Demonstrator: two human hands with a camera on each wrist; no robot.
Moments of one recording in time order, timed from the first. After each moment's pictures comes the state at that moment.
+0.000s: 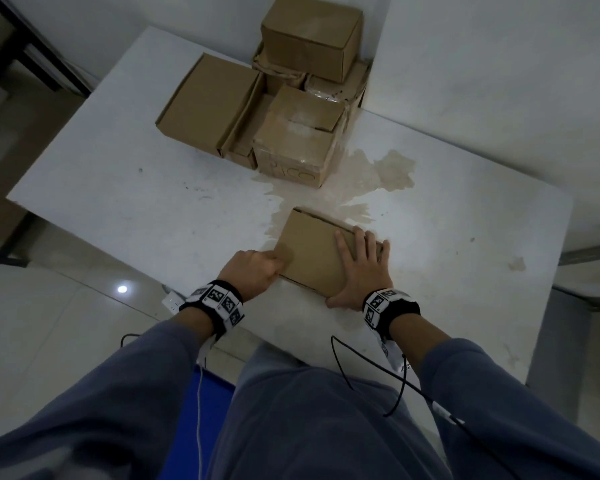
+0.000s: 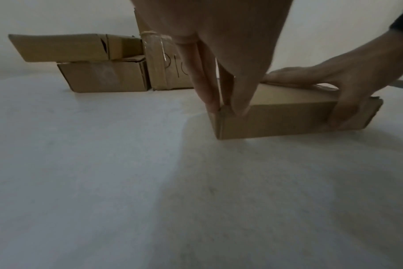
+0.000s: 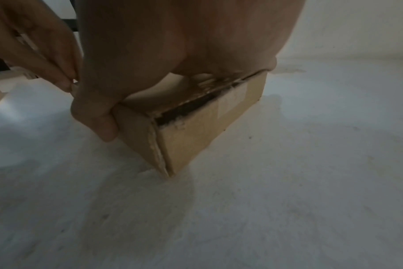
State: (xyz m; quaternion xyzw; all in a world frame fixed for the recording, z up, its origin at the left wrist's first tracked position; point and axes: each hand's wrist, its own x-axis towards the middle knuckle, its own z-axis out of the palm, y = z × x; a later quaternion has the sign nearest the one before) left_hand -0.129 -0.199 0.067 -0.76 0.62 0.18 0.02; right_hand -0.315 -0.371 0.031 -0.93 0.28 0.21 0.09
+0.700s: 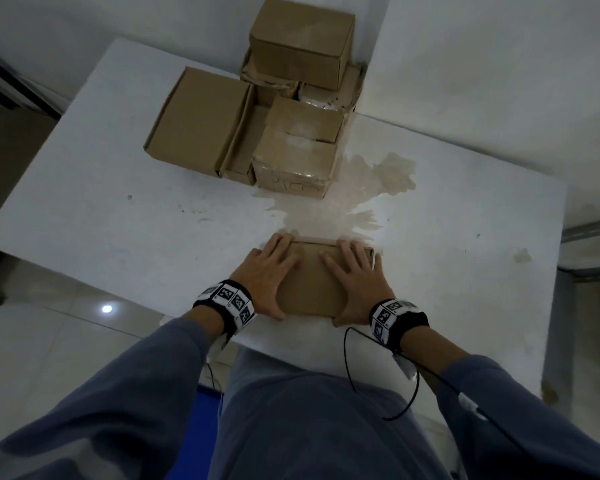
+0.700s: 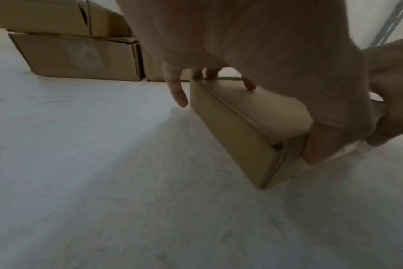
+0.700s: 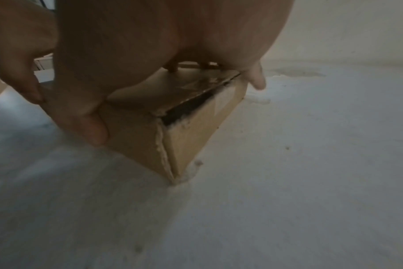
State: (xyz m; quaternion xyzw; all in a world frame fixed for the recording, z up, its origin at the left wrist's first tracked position) left_hand -0.084 -0.220 0.049 -0.70 0.66 0.24 0.10; right_hand -0.287 -0.354 0.041 -0.94 0.22 0.24 0.11
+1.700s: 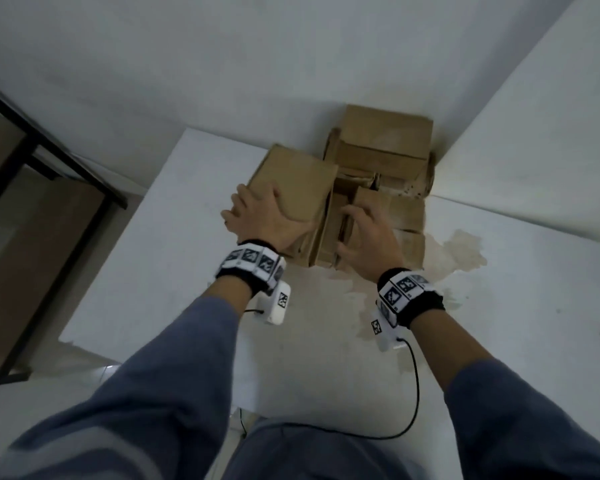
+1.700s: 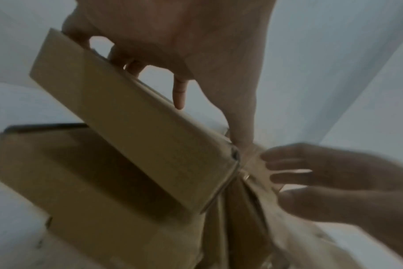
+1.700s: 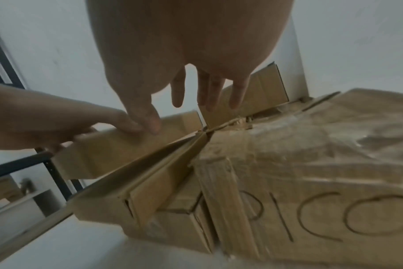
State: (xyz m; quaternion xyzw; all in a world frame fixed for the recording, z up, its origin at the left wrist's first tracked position) left_hand 0.169 -0.307 0.158 -0.93 0.30 0.19 -0.11; right_hand -0.015 -0.400 0.129 -0.89 0.35 -0.14 0.27
